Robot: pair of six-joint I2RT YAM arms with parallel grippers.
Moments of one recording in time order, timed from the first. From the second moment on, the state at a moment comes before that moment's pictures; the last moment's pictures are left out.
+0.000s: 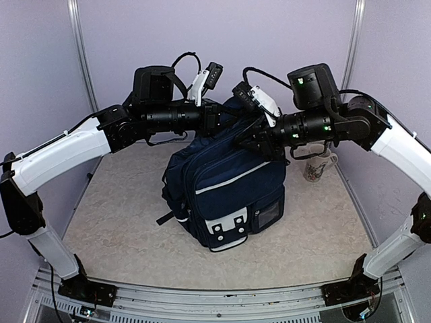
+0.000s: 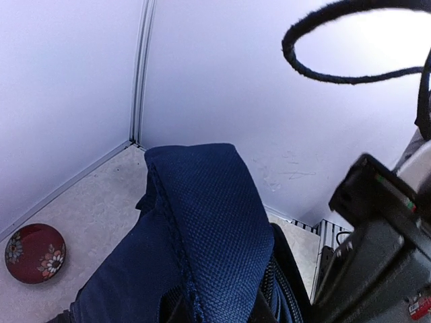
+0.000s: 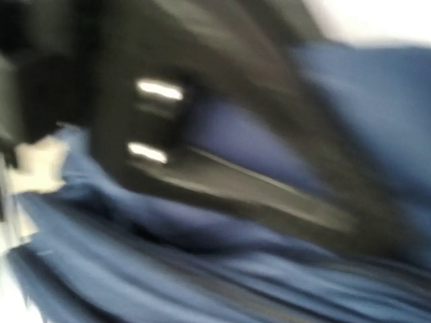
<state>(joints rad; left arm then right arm) -0.92 1.64 1.71 -0.22 0.27 -0.19 0.98 1.43 1.73 -0.78 -0.09 -0.08</state>
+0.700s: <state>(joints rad) -0.94 1.42 1.46 -0.12 0.14 -0.28 0.79 1.46 1.73 -0.67 -0.40 -0.09</state>
